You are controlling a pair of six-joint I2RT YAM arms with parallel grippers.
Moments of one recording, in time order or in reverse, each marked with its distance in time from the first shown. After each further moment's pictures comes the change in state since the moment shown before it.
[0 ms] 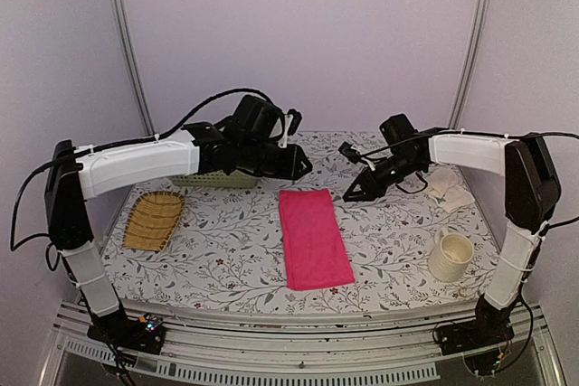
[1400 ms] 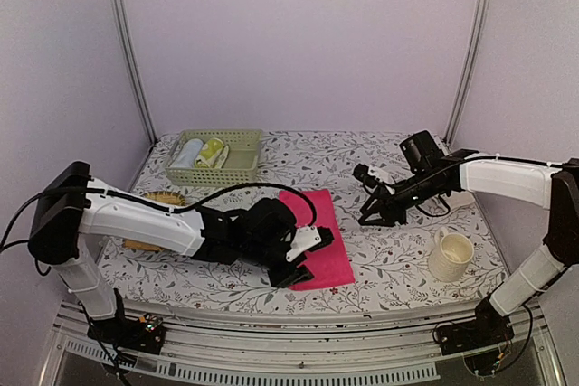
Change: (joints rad) left arm -0.307 -0.095 -0.526 0.235 -0.003 0.562; right arm 0.035 -0.327 -0.349 0.078 0.020 -0.192
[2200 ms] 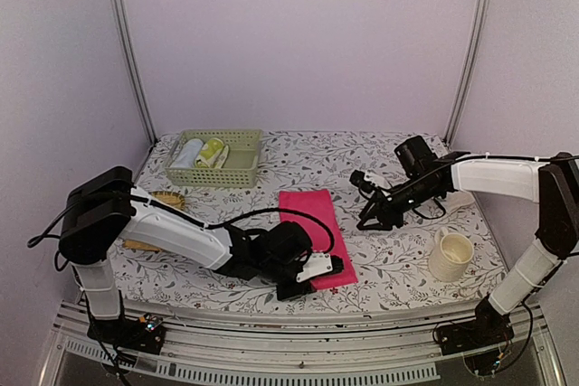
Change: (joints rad) left arm -0.037 0.201 0.020 0.084 -0.008 0.206; right arm 0.000 0.068 0.003 0.006 0.012 -0.012
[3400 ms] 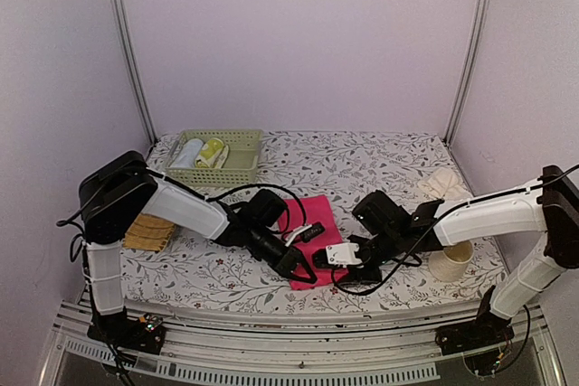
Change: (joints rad) left arm 0.276 0.107 0.031 0.102 0.812 -0.602; right arm 0.473 -0.071 -0.226 0.236 0.341 -0.147
